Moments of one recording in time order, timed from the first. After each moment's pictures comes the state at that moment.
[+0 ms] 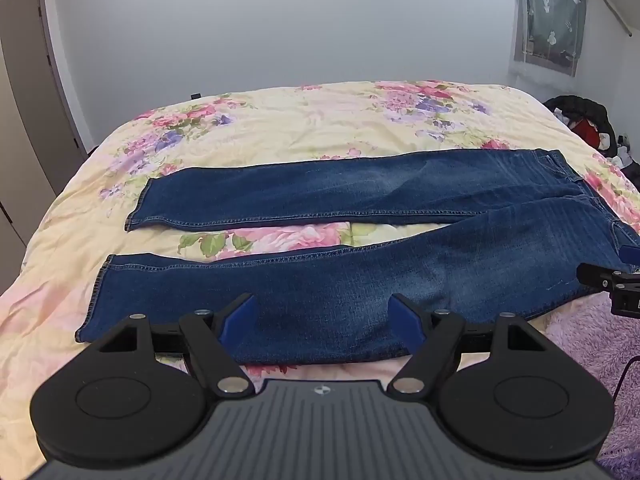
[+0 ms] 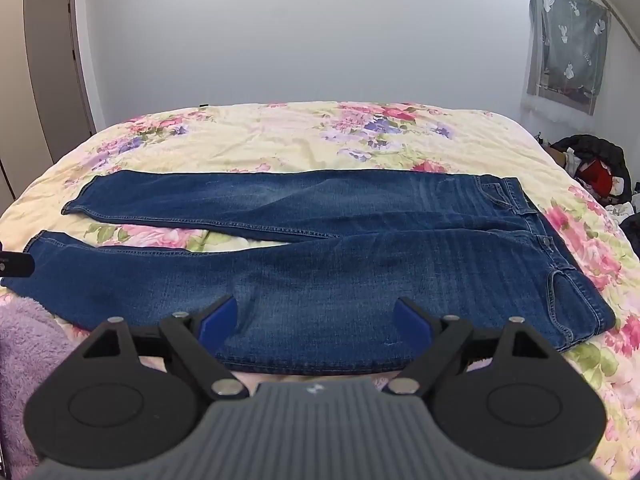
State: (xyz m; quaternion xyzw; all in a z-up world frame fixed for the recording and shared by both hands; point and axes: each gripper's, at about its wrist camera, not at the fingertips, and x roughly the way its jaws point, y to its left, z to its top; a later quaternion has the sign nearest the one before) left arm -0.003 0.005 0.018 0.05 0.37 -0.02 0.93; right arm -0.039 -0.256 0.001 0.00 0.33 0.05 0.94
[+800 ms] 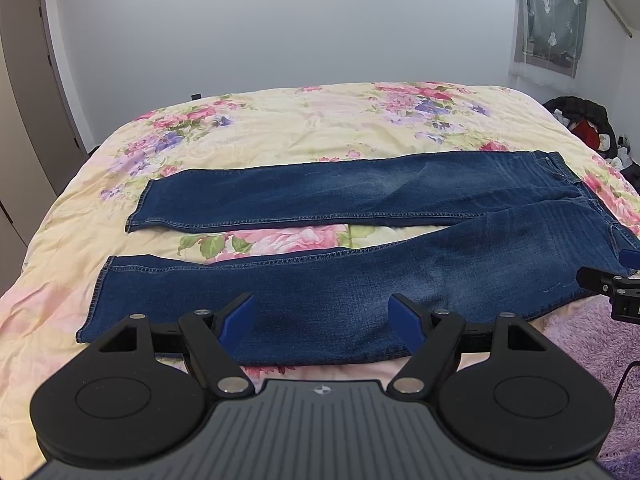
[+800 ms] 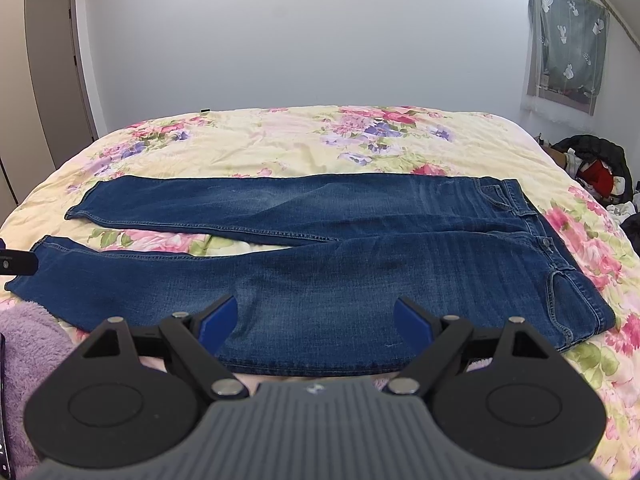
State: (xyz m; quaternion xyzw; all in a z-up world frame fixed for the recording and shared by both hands) left arm -0.001 0.002 0.022 0.05 0.37 -0.02 0.93; right arm -0.040 -0.260 0.000 0.01 0.33 0.06 0.94
